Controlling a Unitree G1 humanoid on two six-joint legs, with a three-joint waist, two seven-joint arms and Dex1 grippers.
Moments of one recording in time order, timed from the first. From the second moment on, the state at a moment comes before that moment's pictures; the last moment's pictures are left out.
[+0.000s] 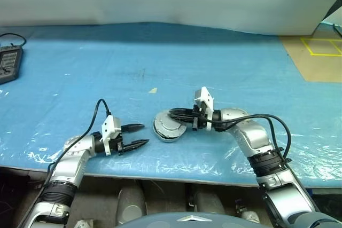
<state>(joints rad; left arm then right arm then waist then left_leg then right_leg) -0.13 0.47 -0.04 0.27 -0.37 -0.13 -1.26 -0.42 -0.39 0.21 0.07 0.33 0.36 1.06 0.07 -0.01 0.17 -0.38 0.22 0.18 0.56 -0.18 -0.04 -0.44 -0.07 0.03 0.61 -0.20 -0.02</state>
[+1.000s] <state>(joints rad) -0.12 0.47 -0.04 0.28 -0.35 -0.14 -1.25 -0.41 -0.38 0.30 0.14 0.20 0.13 1.08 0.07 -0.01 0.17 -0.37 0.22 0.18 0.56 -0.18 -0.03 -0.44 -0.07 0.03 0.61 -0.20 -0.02</state>
